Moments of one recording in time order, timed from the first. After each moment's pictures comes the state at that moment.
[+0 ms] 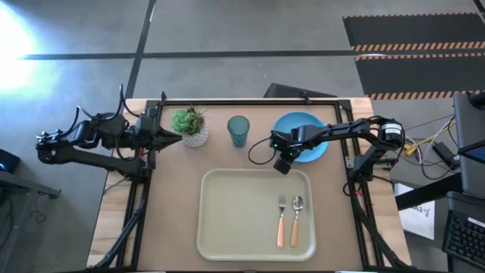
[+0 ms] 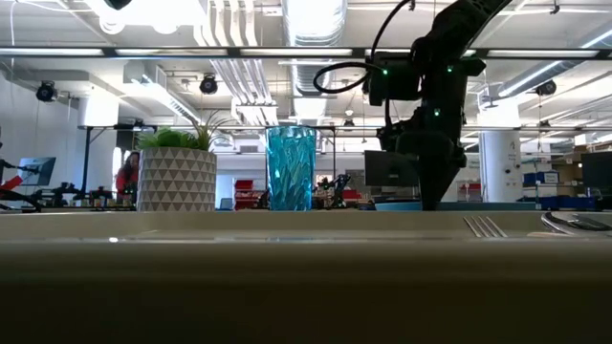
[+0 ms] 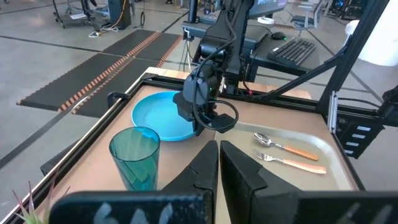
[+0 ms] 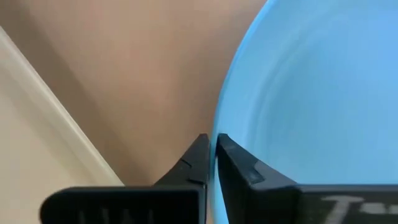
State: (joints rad) left arm -0.04 0.63 1.01 -0.64 -0.19 -0.15; right arm -0.22 1.68 0.99 -0.70 0.04 0.33
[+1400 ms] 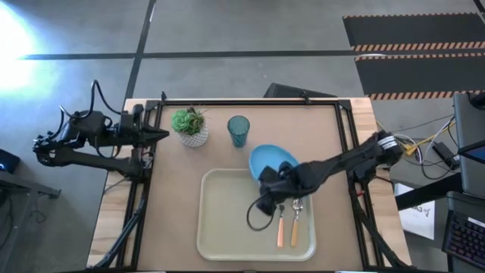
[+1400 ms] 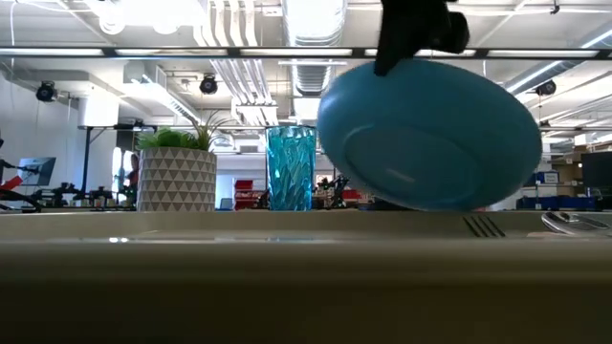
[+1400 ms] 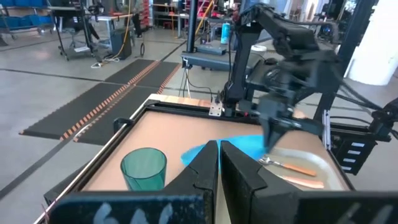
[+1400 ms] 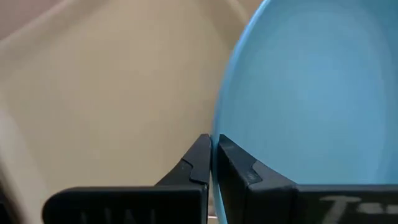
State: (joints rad) left arm -0.04 0.53 1.01 -0.65 -0.19 -0.09; right arm 0.34 1.76 1.53 -0.95 0.26 0.88
